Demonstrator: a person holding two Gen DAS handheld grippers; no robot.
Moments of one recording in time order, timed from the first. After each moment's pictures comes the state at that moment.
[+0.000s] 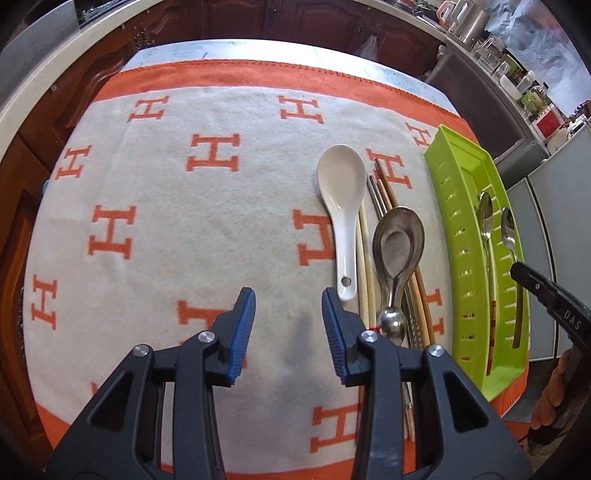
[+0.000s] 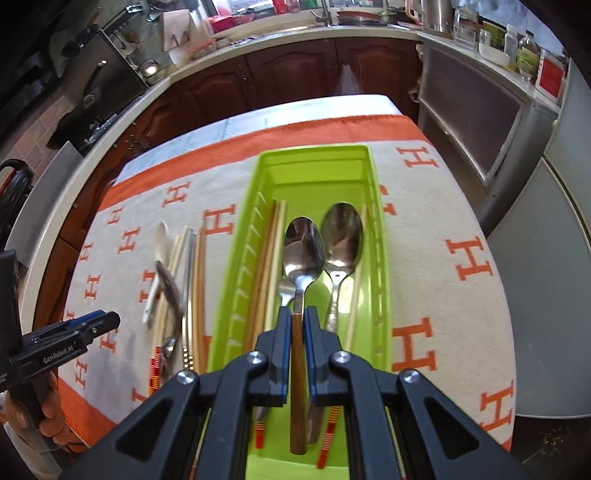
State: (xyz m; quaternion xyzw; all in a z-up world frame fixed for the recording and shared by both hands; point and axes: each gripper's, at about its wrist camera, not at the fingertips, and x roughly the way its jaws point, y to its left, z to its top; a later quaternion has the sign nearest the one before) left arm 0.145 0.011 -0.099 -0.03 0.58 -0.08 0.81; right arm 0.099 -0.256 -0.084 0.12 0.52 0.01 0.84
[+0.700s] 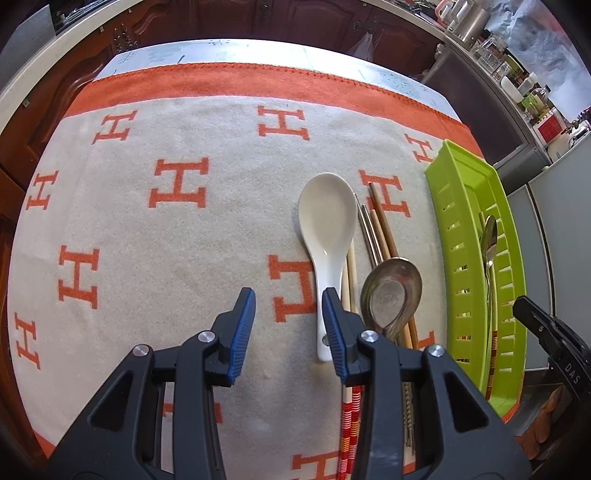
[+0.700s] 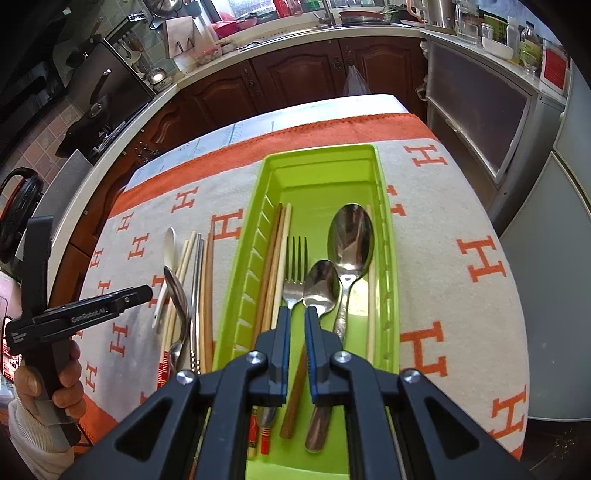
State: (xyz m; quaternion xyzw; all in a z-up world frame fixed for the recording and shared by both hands) left arm 0.187 -0.009 -0.110 -0.04 0.58 -0.09 0.81; right arm 0.096 -0.260 -0.078 0.14 0.50 0.04 0.85
